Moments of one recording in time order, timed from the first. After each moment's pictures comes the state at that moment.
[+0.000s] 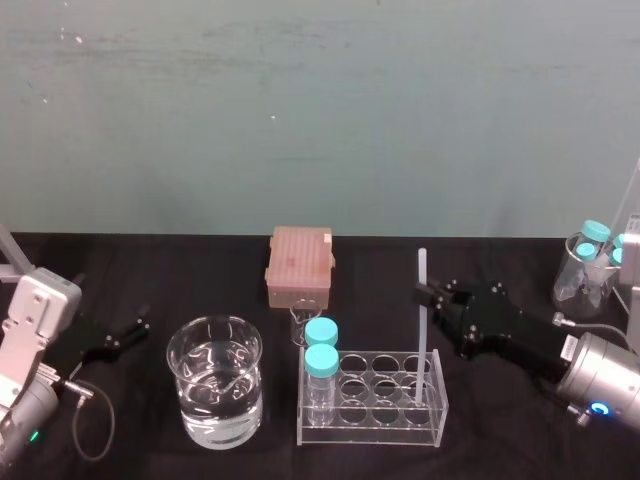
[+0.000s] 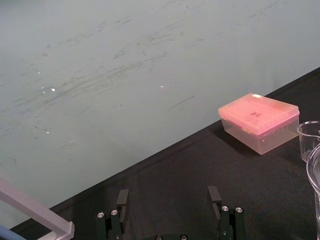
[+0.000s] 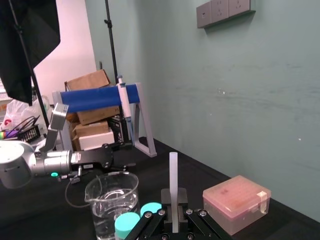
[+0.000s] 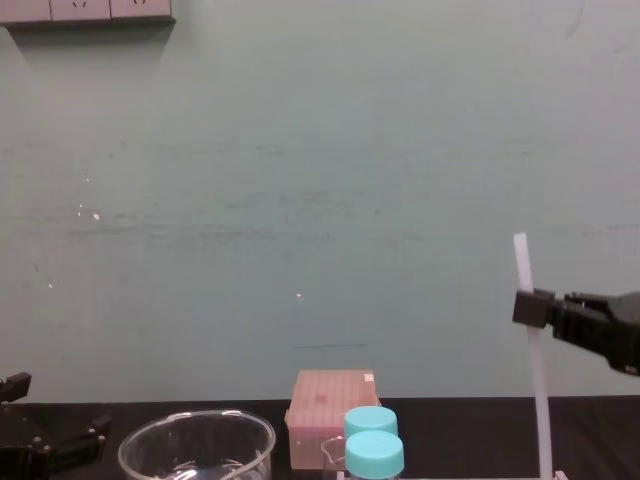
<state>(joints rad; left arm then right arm) -0.20 0.60 0.45 -1.41 -0.25 -0.12 0.03 0.27 0.62 -0.40 -1.47 0.73 -0.13 0.73</state>
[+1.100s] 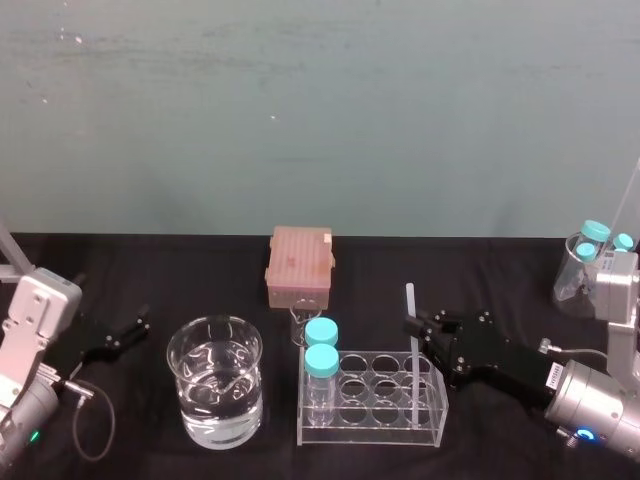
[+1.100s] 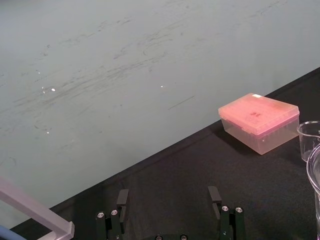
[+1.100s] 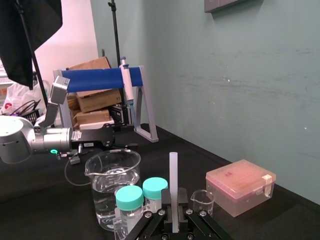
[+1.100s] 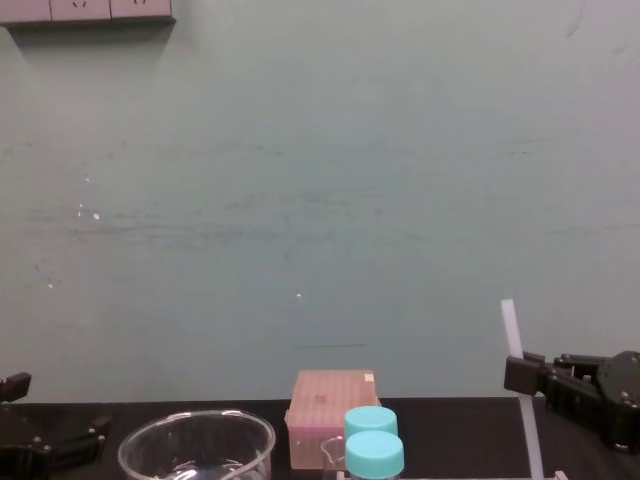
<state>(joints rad) -0.20 0.60 0.45 -1.41 -0.25 -0.12 0.03 0.26 0.57 -0.42 -1.38 0.66 -0.20 0.77</state>
